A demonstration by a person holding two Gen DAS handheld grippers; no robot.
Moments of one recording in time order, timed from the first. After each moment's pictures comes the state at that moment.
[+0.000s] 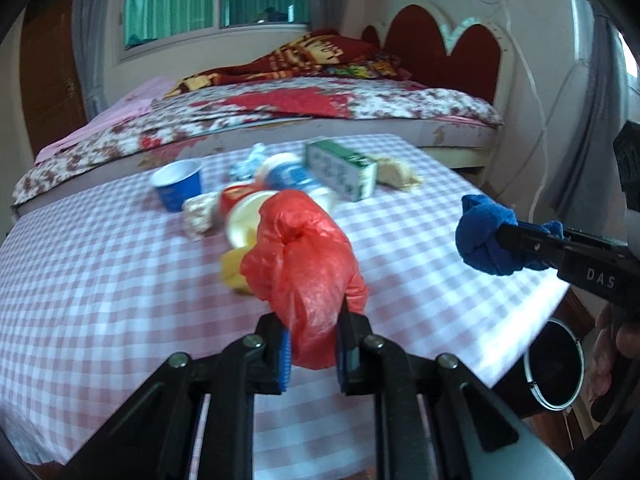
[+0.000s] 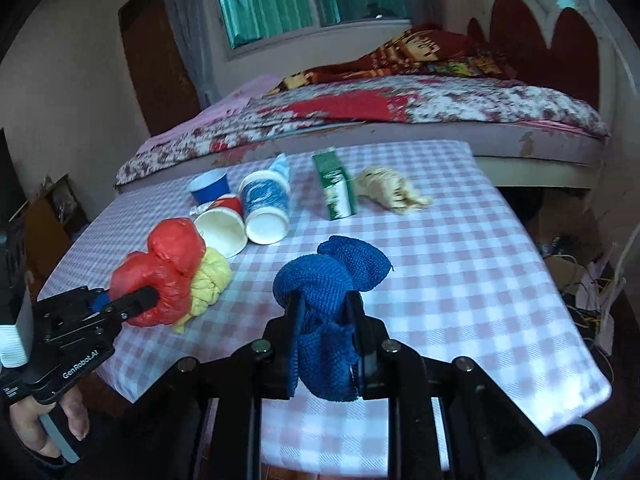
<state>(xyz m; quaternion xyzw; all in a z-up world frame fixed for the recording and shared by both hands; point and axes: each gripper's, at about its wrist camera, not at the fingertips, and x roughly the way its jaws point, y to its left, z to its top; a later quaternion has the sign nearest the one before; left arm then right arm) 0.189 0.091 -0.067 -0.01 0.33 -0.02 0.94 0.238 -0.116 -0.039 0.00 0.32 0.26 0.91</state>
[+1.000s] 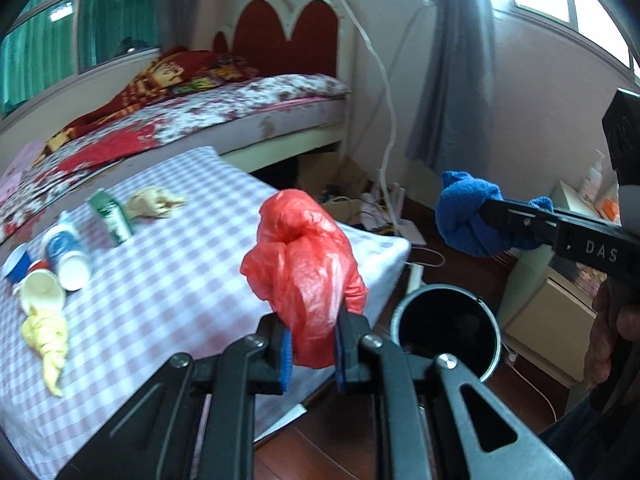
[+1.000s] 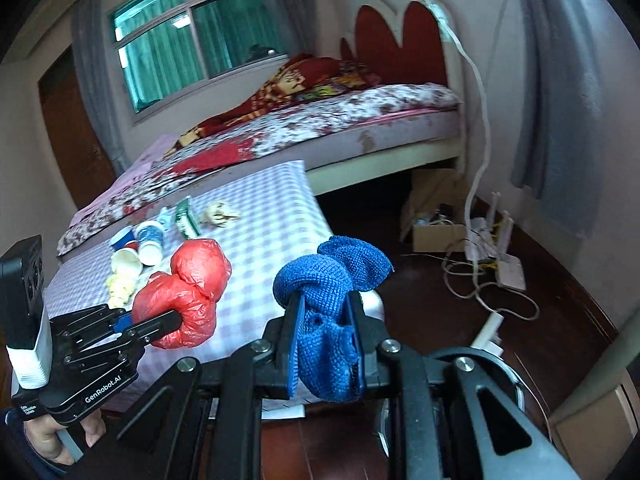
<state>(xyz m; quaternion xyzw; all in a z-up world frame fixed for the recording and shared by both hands) 0.161 -0.132 -0.056 0.07 0.33 -0.22 0.92 0.146 -0.343 -0.025 0.08 0.29 0.09 0.95</state>
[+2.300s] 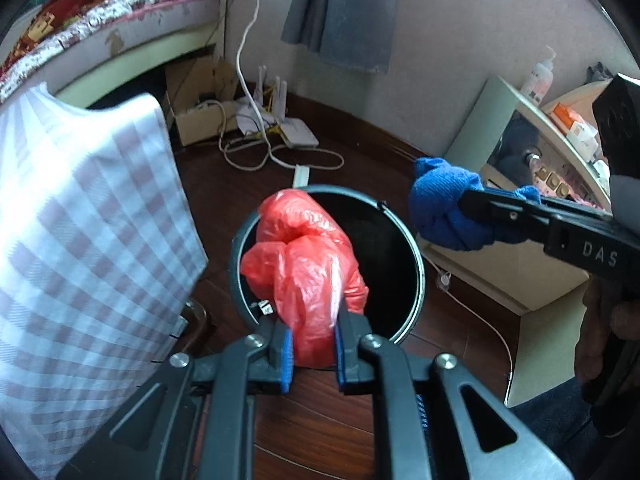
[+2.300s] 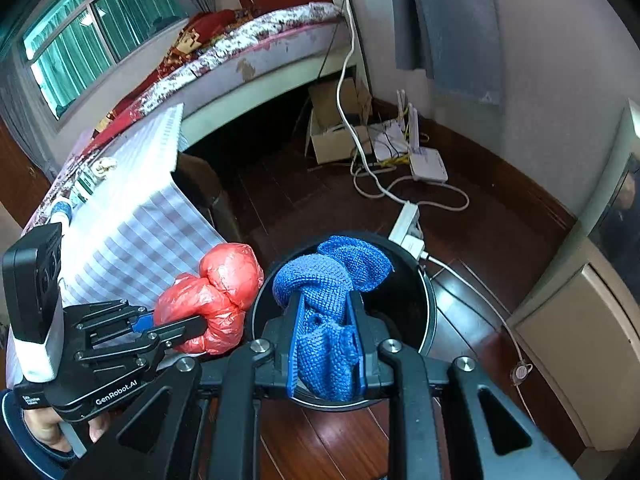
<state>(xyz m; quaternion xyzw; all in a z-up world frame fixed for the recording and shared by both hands) 0.159 -0.293 -0.172 0.11 0.47 -0.37 0.79 0.107 -0.490 -0.150 0.15 0.41 -0.01 0.90</state>
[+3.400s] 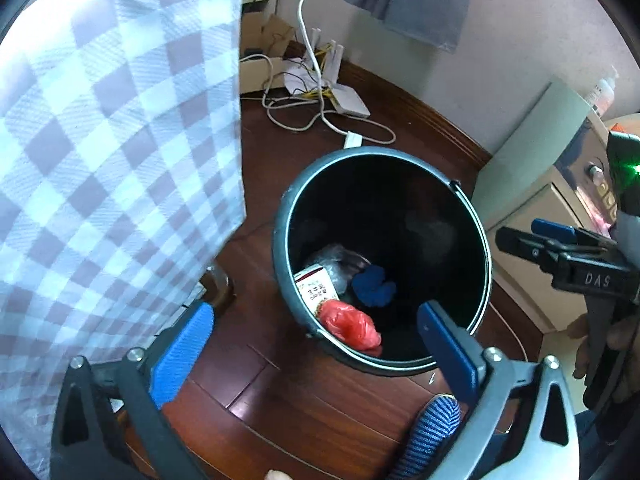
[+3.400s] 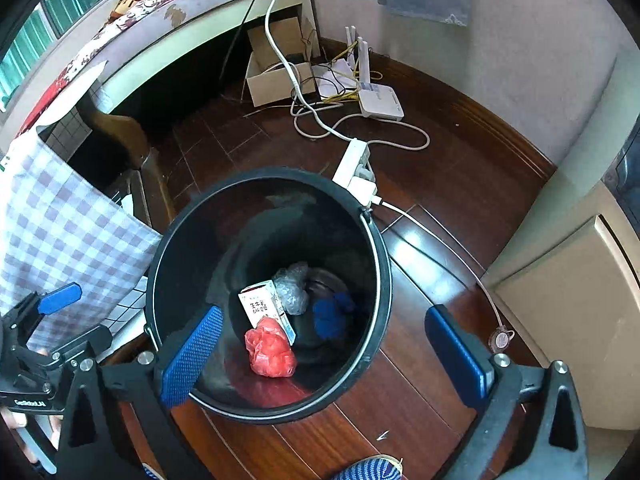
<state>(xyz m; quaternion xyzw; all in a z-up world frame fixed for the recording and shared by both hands) 0.185 -0.278 -0.229 0.09 0.52 -0.29 0.80 0.142 -0.521 -0.230 0.14 0.50 -0.08 0.85</state>
